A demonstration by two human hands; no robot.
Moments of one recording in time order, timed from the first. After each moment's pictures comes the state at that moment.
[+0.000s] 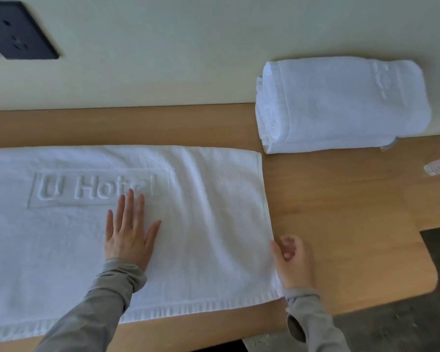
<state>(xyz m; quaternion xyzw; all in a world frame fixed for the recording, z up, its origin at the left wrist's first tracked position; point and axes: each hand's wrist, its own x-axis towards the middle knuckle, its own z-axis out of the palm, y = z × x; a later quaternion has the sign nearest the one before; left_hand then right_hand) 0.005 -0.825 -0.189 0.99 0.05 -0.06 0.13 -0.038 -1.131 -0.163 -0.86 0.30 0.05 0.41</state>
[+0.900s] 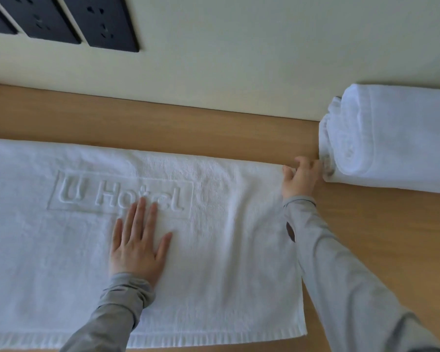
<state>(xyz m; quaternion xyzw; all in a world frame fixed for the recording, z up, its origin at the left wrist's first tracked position) -0.006 -0.761 -0.206 0.98 0.13 -0.06 0.12 0.189 -1.039 -0.181 -0.95 0.19 -0.03 0.24</state>
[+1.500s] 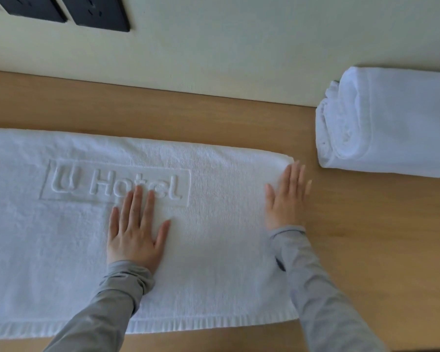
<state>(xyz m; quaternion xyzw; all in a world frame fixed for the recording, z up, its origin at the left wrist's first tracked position) -0.007 -0.759 -0.210 0.98 0.12 -0.06 0.12 0.104 -1.031 -0.198 -1.00 0.03 0.01 0.06</state>
